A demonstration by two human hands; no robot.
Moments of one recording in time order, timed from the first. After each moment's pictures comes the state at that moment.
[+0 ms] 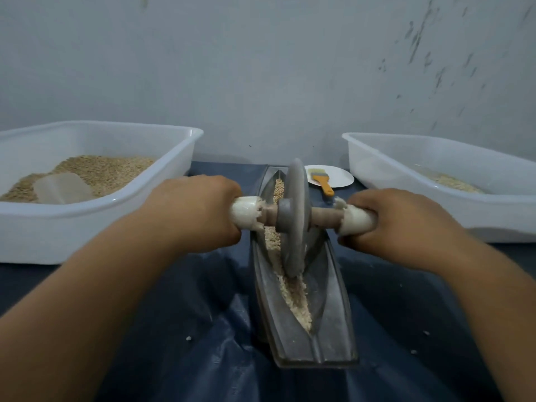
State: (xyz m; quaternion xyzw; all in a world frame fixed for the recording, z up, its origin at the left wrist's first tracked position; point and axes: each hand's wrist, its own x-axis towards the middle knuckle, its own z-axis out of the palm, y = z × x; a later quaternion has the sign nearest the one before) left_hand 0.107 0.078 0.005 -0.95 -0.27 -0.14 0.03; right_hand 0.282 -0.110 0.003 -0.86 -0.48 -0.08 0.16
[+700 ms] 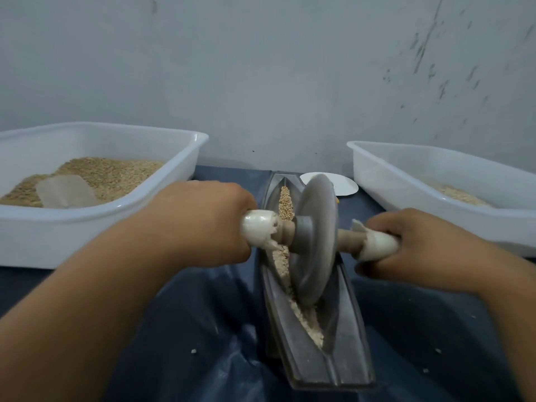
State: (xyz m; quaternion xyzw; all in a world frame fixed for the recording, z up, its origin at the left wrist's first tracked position) left_hand 0.101 0.075 0.011 -0.96 -0.24 -0.14 0.05; right_hand 0.287 -0.122 0.007 -0.86 -0.48 0.04 0.17
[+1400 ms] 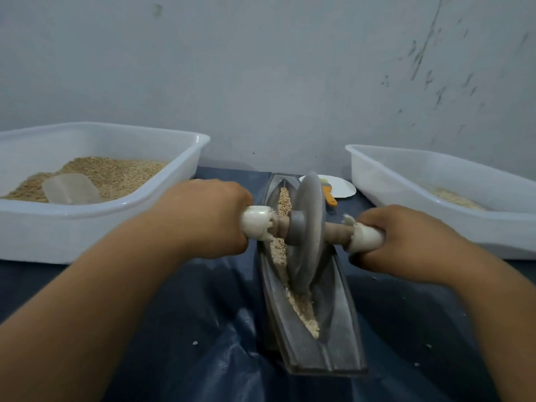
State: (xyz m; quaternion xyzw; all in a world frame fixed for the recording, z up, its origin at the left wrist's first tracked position) left_hand 0.105 0.079 0.008 -0.96 -0.24 -0.15 0.05; right_hand 0.289 -0.113 0.003 -0.87 -0.48 -0.03 0.14
